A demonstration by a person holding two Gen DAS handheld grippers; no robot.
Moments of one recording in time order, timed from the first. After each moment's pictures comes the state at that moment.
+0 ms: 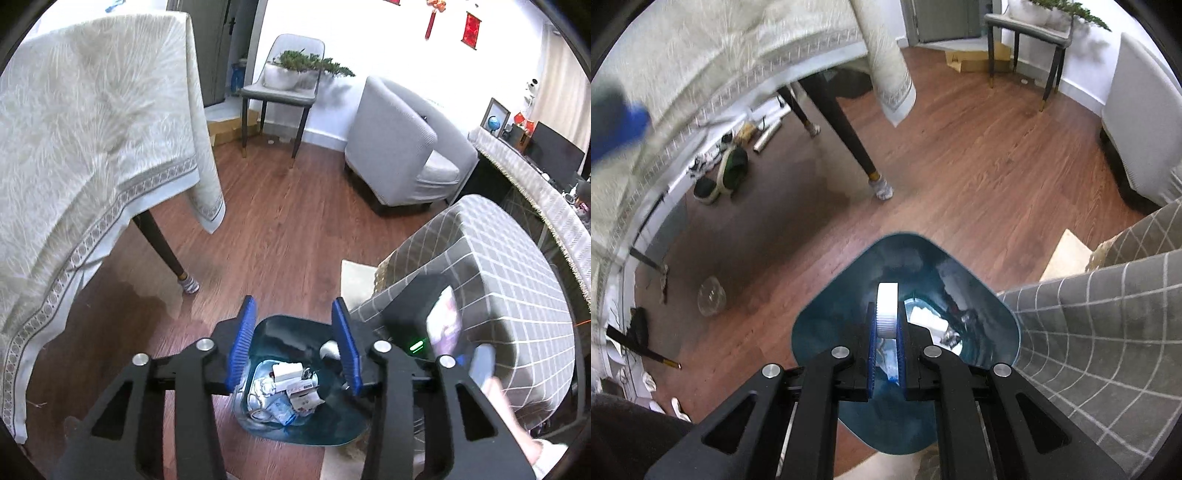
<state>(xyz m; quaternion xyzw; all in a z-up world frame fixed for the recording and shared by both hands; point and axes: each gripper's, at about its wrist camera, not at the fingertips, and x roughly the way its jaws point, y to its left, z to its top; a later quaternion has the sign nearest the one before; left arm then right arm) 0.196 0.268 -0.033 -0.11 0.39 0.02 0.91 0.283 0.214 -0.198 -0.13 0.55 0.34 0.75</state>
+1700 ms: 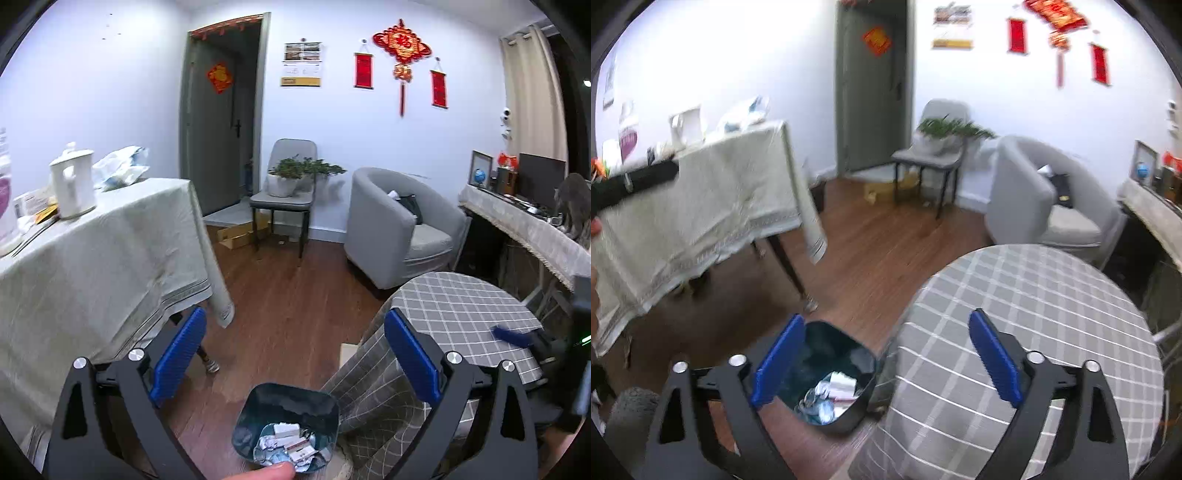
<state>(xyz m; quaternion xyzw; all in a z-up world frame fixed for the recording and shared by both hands) 0.088 0.169 0.102 -0.04 0.22 0.08 0.97 0.171 0.018 0.027 -0.08 0.31 0.23 0.92</state>
